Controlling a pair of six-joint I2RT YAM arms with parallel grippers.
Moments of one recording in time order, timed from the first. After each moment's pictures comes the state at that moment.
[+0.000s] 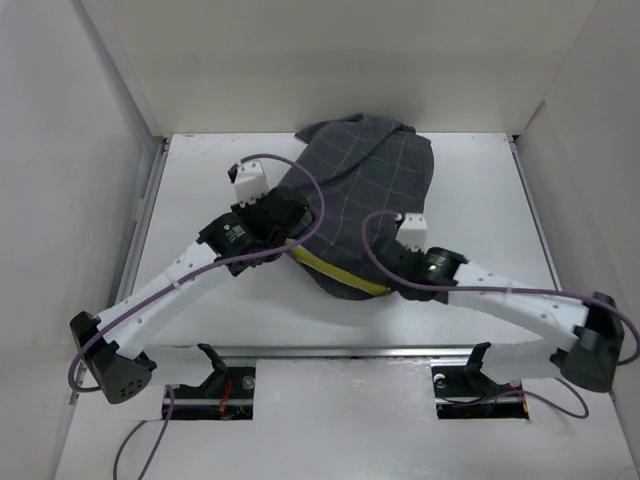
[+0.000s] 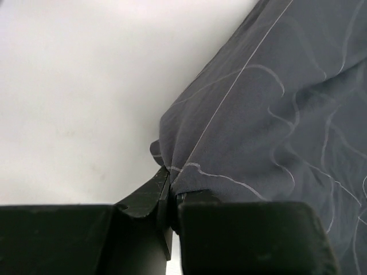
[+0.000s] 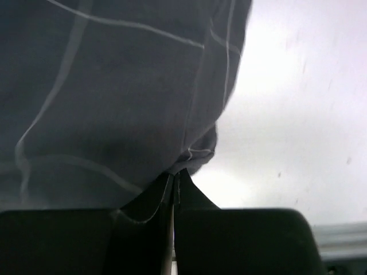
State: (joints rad) left arm -0.85 1.24 1.31 -0.96 -0.86 -0.94; right arm 0.99 1.31 0.99 -0.90 0.65 0.95
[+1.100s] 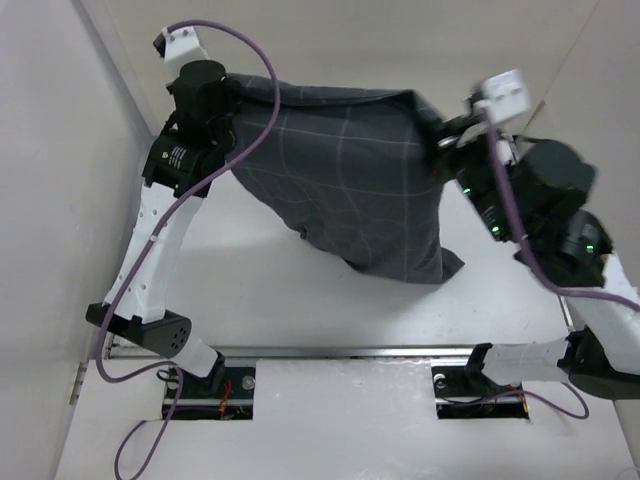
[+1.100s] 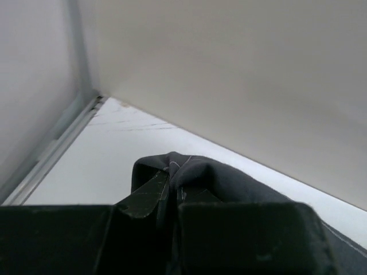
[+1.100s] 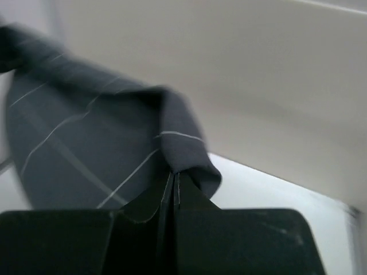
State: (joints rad) left arm -0.45 1.52 2.09 -0.68 -0.70 -0.34; right arm 1.00 1.22 1.93 -0.54 0.69 -0.19
